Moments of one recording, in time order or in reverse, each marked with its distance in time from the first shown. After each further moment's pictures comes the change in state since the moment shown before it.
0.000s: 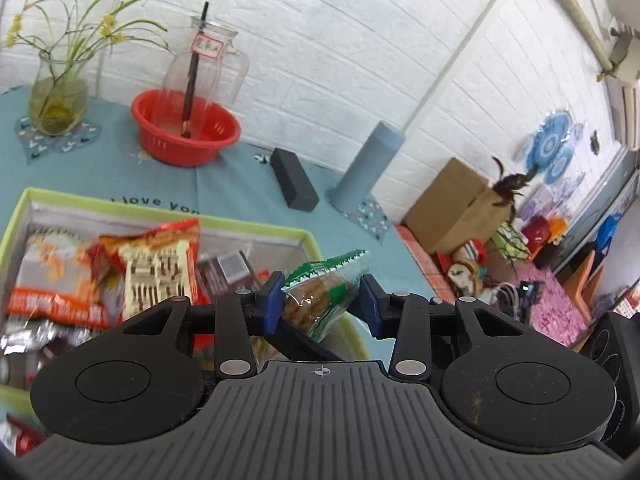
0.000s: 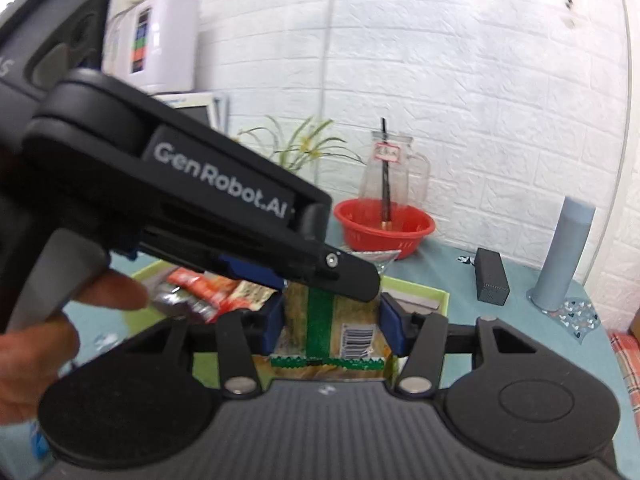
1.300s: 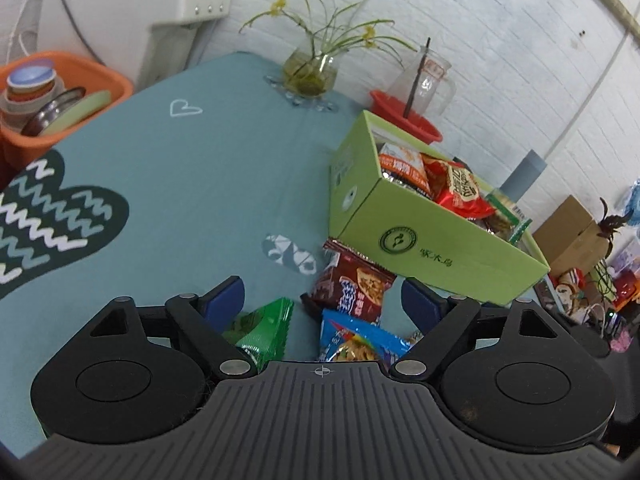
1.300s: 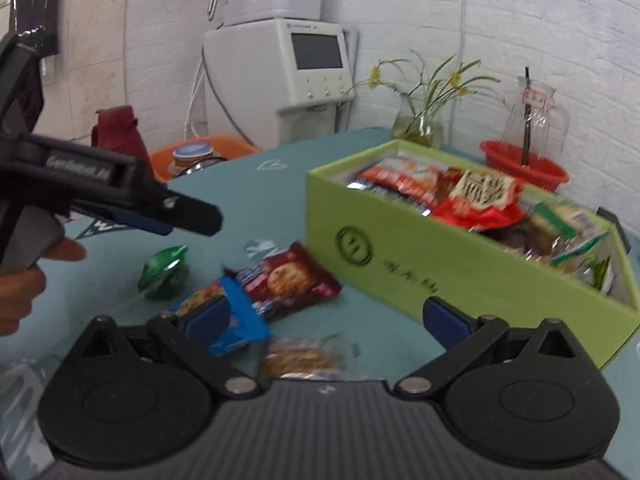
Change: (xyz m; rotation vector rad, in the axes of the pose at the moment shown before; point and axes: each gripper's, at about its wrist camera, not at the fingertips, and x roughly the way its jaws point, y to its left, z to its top) left arm -0.200 0.147 -0.149 -0.220 -0.111 0.304; right arm -0.028 0.145 -0.073 -0.111 0.166 0.309
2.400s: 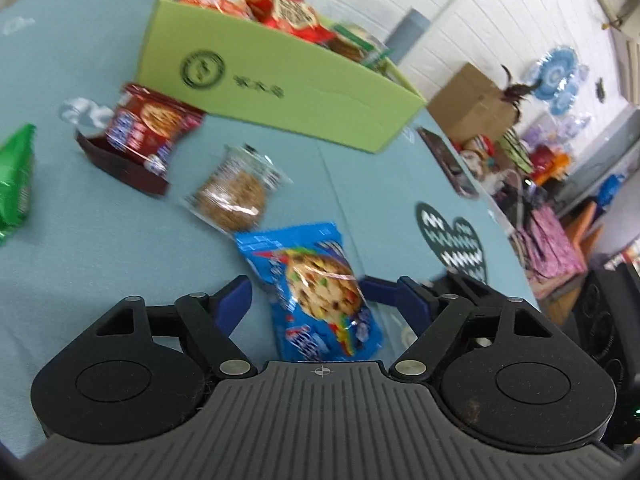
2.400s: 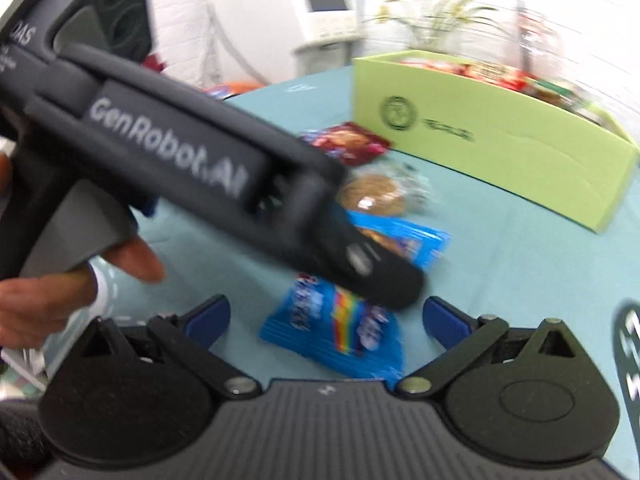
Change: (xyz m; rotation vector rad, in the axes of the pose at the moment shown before) left arm 0.033 -0.092 -0.068 0.188 0.303 -0.248; right arm -0.058 0.030 -0.074 0.097 0.091 -0.060
